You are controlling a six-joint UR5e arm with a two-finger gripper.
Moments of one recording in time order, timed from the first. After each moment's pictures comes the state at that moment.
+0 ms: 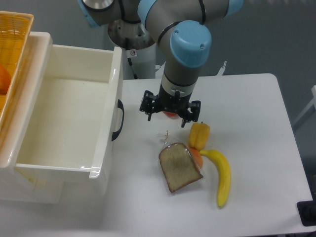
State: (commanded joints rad) arm 2.50 -1.79 -1.51 -1.41 1.45 0.64
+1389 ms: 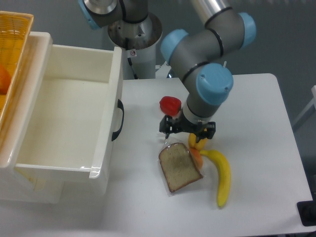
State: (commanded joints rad) arm 2.58 -1.99 -1.53 -1.25 1.45 0.62
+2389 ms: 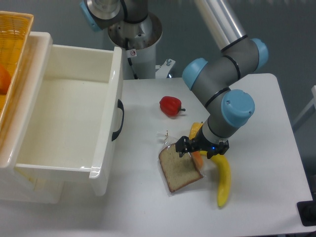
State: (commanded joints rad) arm 2.62 -2.12 -1.51 -1.21 1.37 0.59
